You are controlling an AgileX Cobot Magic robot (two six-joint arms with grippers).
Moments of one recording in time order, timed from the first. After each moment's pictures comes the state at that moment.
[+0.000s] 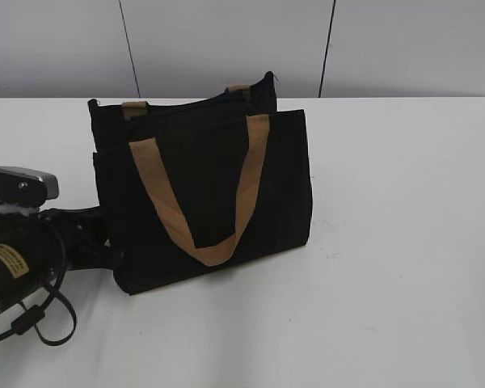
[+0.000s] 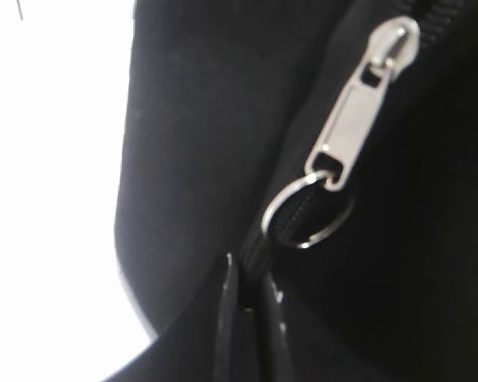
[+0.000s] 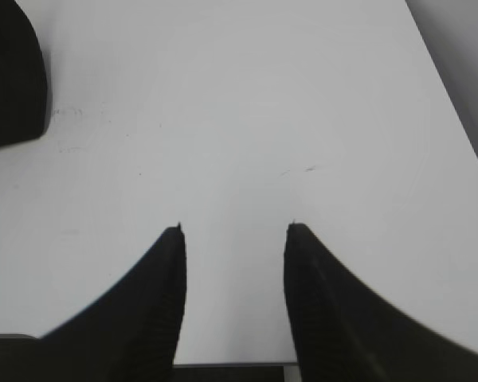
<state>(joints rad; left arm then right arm) -0.40 1.97 -0.34 0.05 -1.20 -0.01 -0.06 -0.01 -0.49 0.06 1.09 -0.09</state>
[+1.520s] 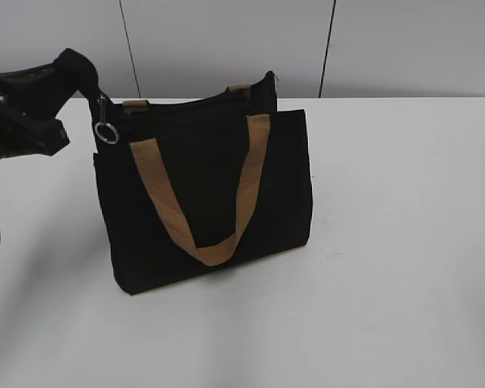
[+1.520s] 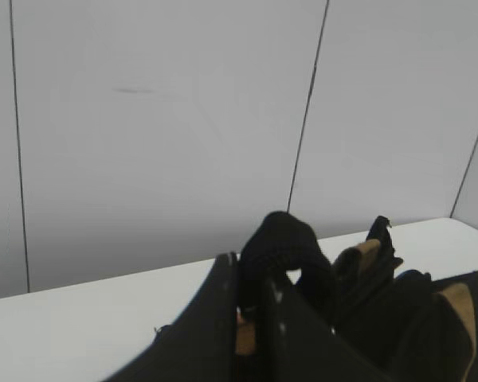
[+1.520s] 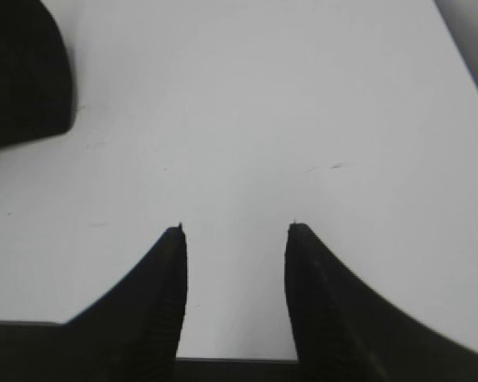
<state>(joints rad) -0.40 1.30 -0.38 0.10 -0.86 -0.05 -0.06 0.07 -0.49 0.19 1.08 -0.17</state>
